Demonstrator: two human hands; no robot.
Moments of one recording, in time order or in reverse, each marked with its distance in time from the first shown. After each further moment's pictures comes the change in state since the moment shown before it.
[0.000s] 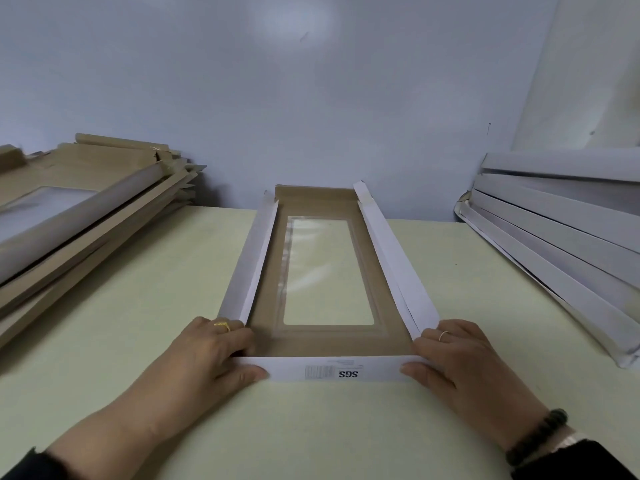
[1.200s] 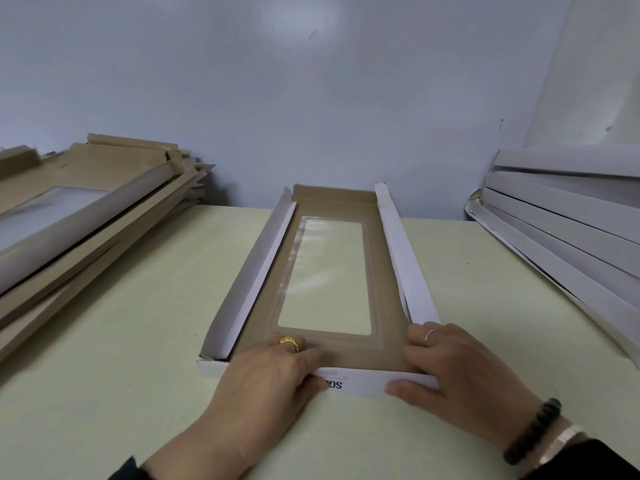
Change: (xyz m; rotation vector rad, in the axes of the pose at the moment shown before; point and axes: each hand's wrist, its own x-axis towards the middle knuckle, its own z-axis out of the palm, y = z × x) left_hand 0.009 0.056 0.020 0.252 0.159 0.103; right_hand 0.015 -0.019 -0.009 0.051 -0.140 -0.104
